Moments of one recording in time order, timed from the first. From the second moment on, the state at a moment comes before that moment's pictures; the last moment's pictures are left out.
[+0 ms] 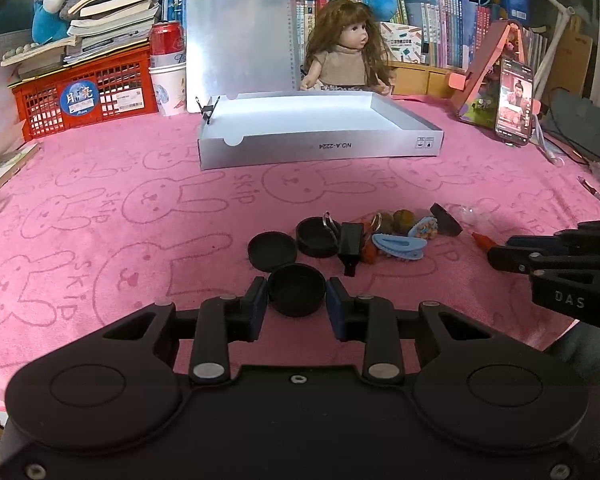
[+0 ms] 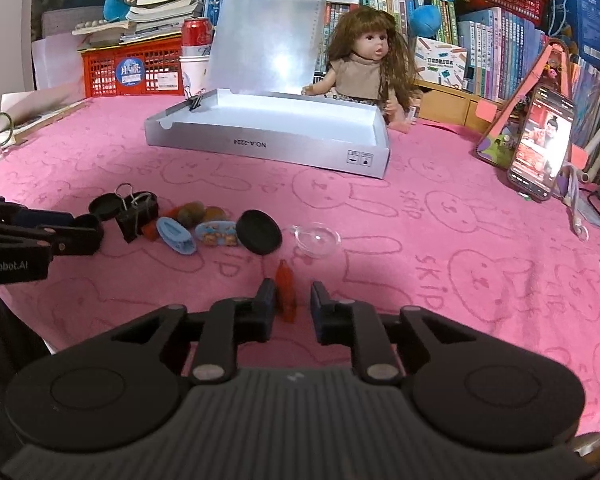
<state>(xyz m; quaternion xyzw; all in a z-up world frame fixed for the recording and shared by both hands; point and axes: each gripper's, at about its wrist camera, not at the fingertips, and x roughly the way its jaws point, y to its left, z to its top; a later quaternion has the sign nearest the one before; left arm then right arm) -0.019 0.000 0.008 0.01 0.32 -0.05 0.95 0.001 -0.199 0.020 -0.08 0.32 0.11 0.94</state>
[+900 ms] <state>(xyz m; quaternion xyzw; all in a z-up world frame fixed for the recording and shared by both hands) -0.017 0.002 0.007 0.01 0.32 -0.05 0.95 0.015 -0.226 0.023 -0.07 0.34 0.04 0.94</state>
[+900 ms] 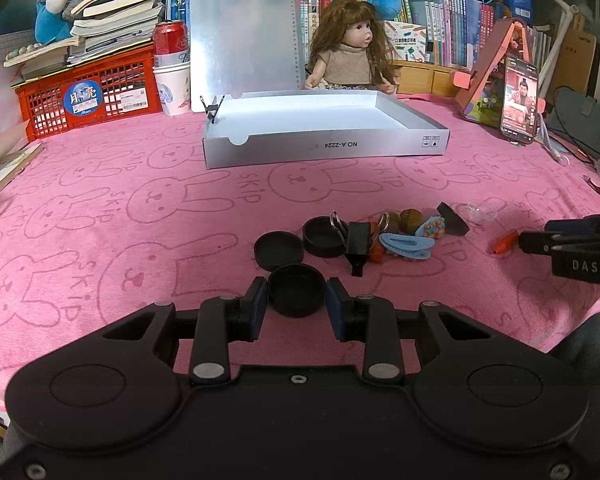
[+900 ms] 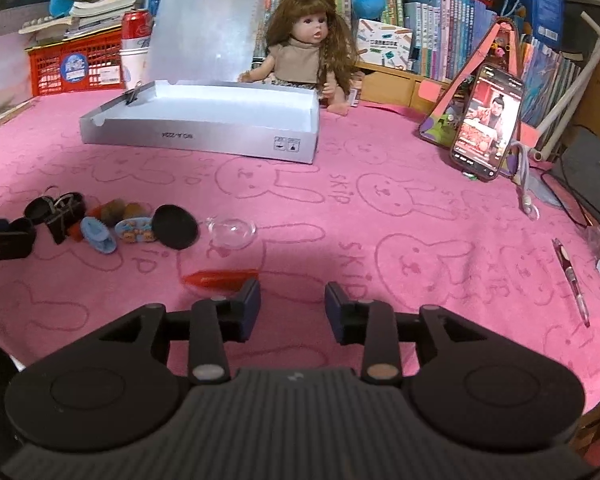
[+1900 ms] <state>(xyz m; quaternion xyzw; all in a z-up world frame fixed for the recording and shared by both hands) -0.024 0.001 -0.001 0.03 0.28 -0.03 0.96 -0.003 -0.215 0.009 -0.05 0.25 0.11 0.96</state>
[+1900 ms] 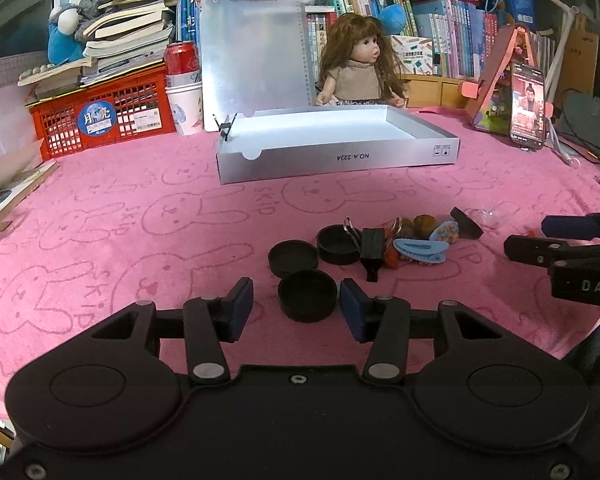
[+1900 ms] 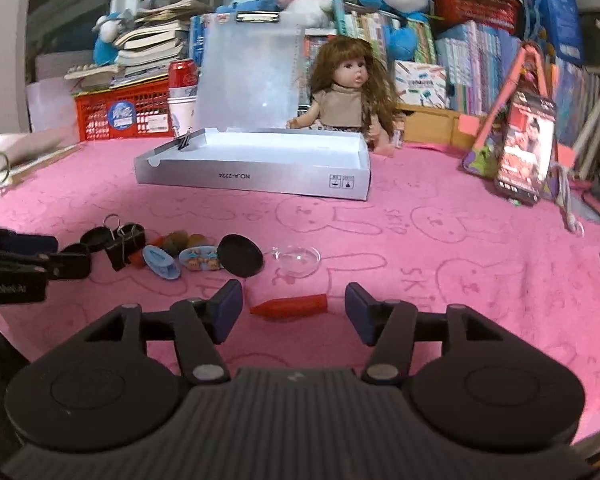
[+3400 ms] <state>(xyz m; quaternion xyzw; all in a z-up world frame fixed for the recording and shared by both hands) 0.006 0.001 0.048 -0.02 0.27 -0.03 0.96 0.025 -0.208 0.053 0.01 0.26 0.09 0.96</state>
